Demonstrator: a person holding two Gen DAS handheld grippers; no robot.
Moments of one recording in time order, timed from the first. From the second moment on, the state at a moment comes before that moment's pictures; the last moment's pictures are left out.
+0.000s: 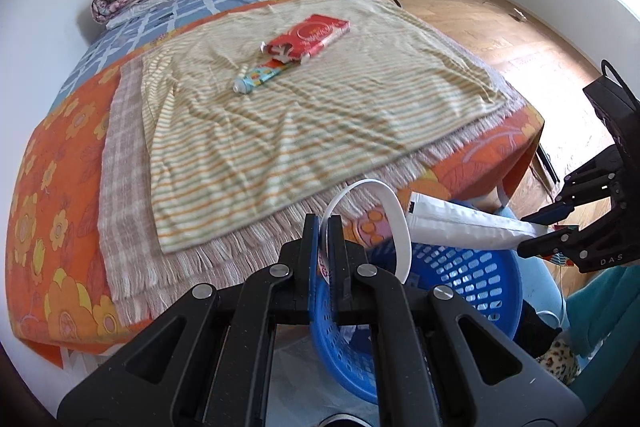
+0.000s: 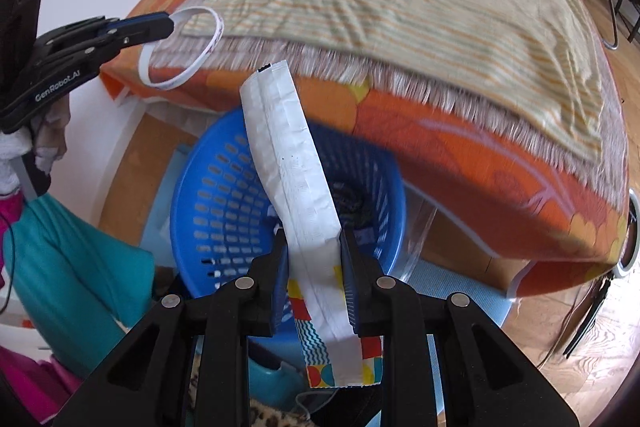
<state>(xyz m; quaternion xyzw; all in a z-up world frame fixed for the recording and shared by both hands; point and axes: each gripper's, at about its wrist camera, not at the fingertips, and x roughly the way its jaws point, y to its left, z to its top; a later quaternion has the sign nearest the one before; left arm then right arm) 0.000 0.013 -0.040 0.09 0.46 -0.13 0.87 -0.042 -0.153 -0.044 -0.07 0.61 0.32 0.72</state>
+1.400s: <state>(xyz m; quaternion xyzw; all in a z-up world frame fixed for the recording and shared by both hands) -0.029 -0.036 -0.114 0.13 0.53 -0.17 0.82 -0.056 -0.146 -0.091 -0.04 0.67 0.30 0.67</state>
